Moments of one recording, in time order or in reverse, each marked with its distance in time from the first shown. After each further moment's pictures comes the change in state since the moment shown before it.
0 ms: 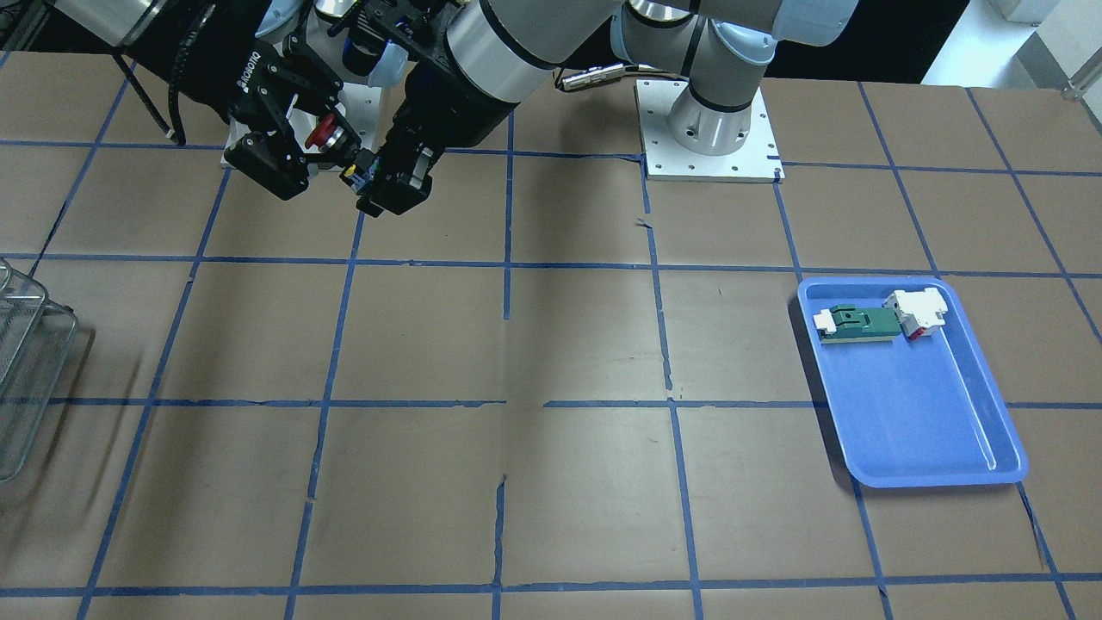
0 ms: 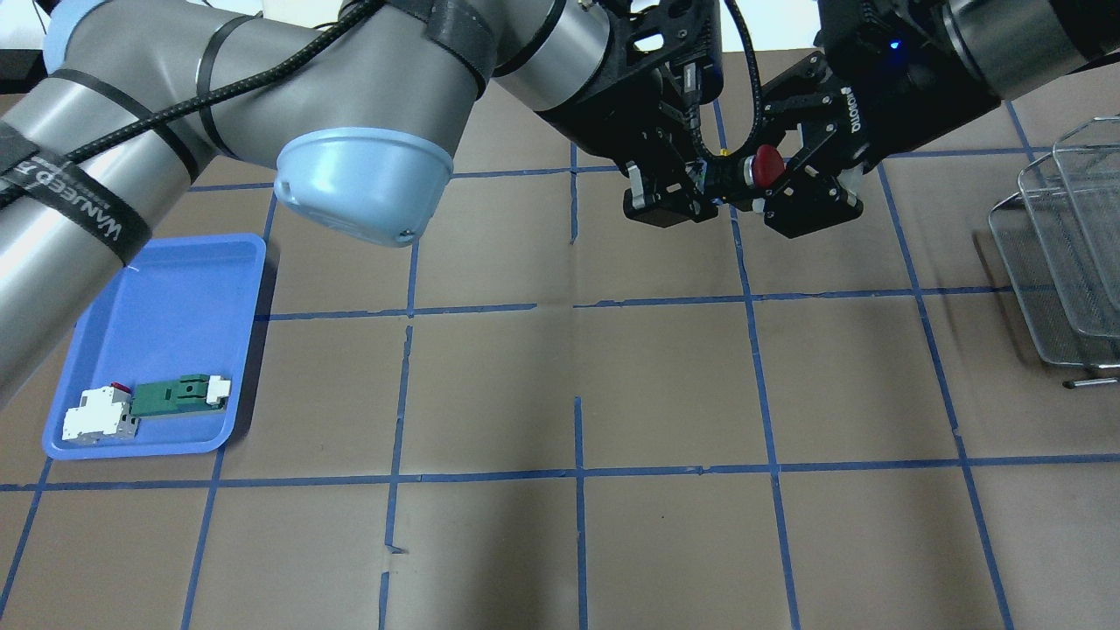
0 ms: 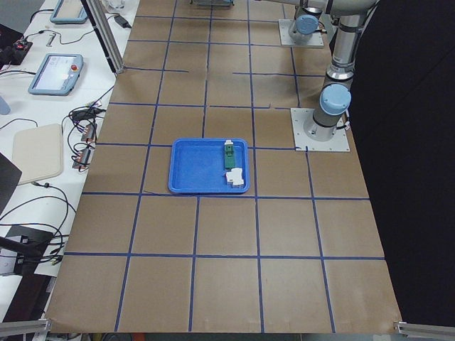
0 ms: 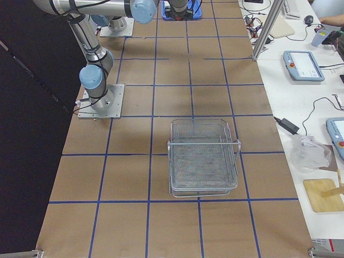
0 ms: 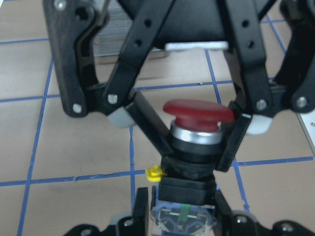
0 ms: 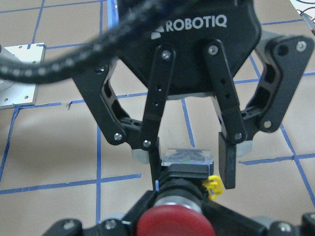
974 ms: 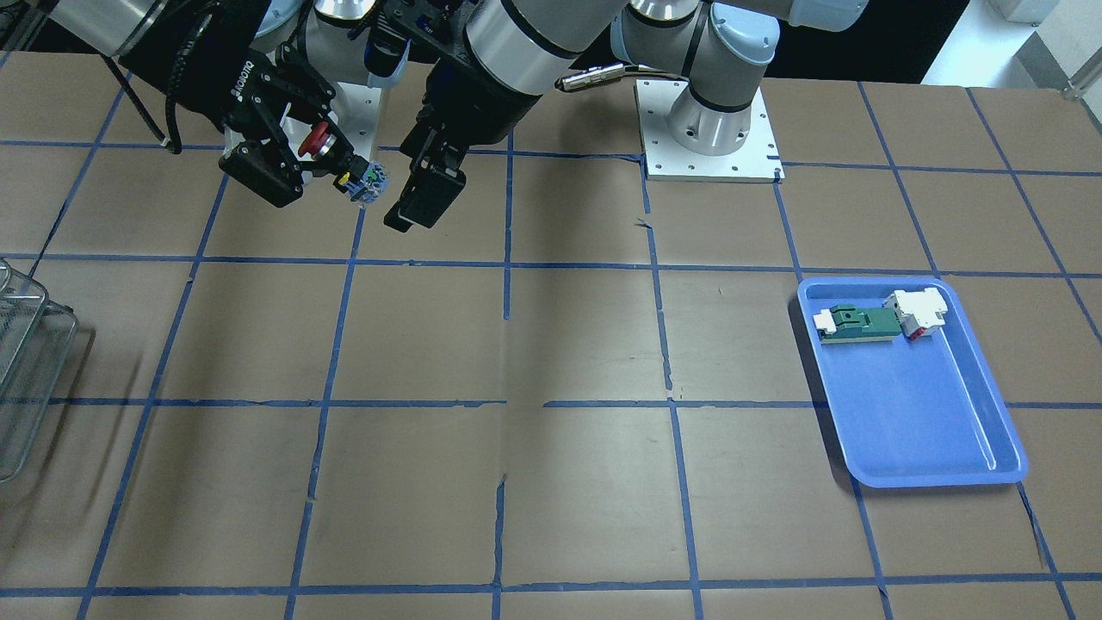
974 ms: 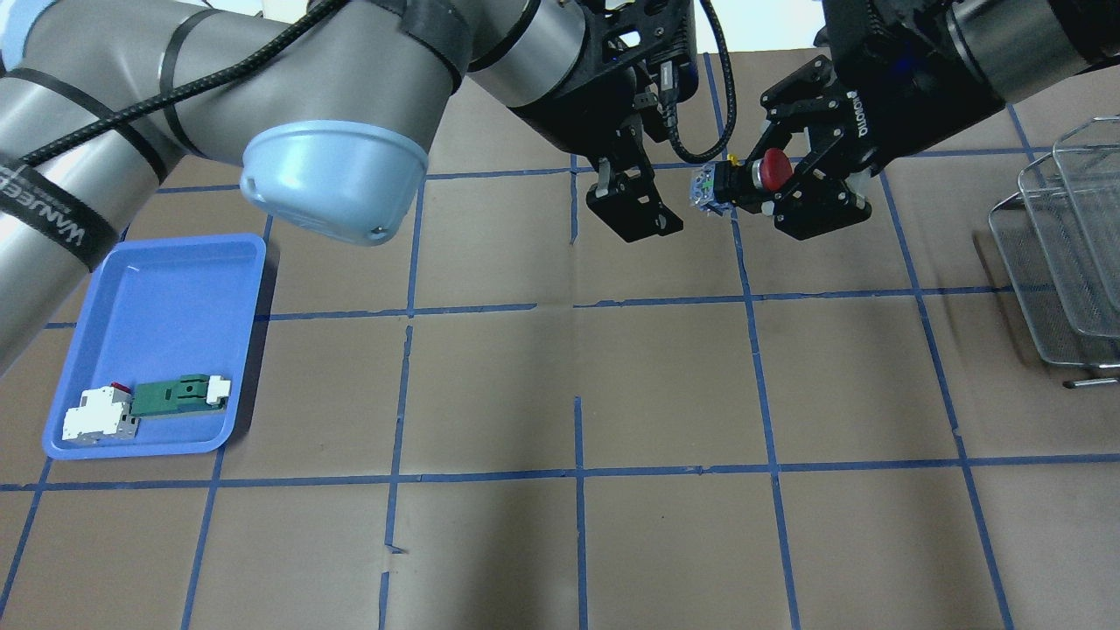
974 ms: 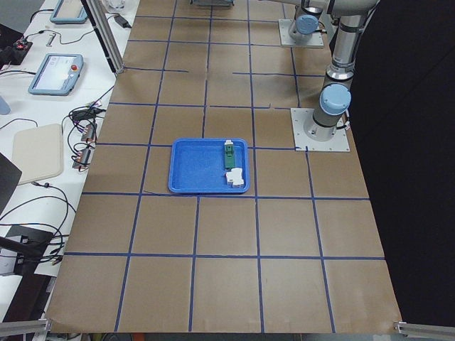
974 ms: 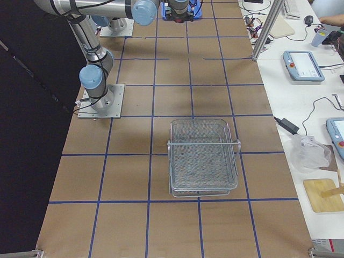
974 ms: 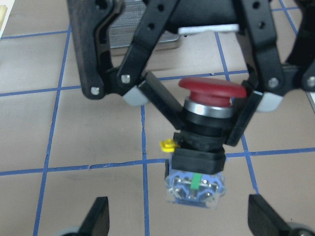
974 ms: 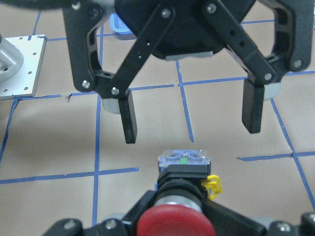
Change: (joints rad) left arm 0.032 0.039 -0.007 -0.053 0.064 -0.003; right arm -0.024 0.010 0.007 -0.007 -0.027 -0.070
